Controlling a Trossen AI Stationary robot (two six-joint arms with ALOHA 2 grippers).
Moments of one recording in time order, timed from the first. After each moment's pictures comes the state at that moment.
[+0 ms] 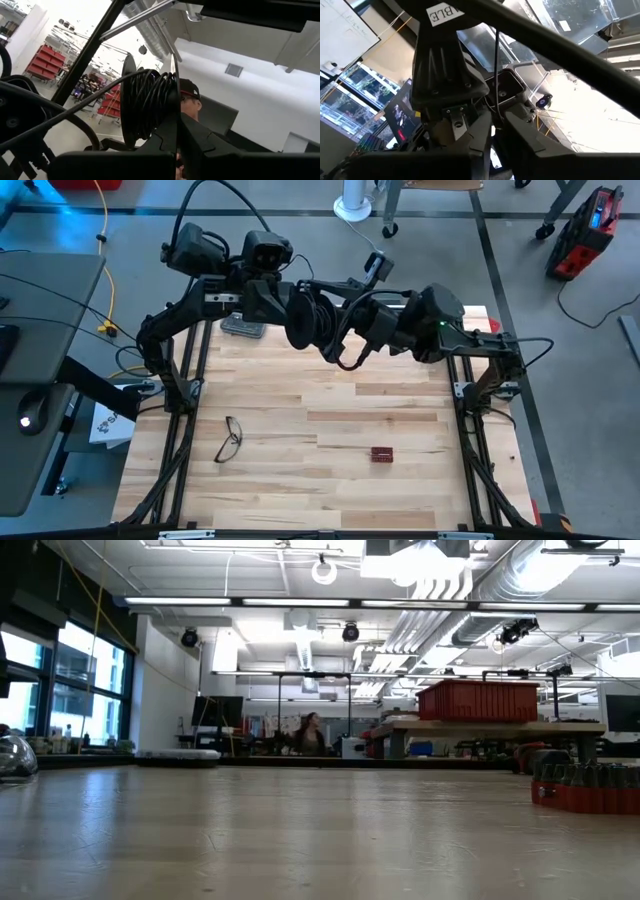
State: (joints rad) left arm 0.15 1.79 2.36 0.23 0.92 -1.18; right arm 0.08 1.73 2.02 0.32 0.16 -0.92
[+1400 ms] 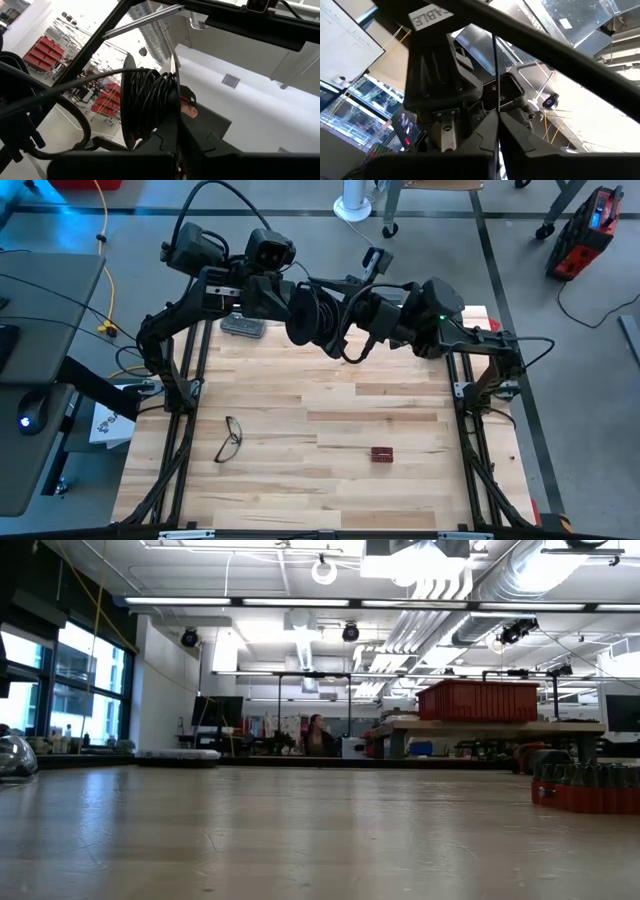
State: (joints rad) left arm 0.14 1.79 2.36 0.23 0.90 -1.29; right arm 0.05 1.73 2.02 0.32 0.11 -0.83
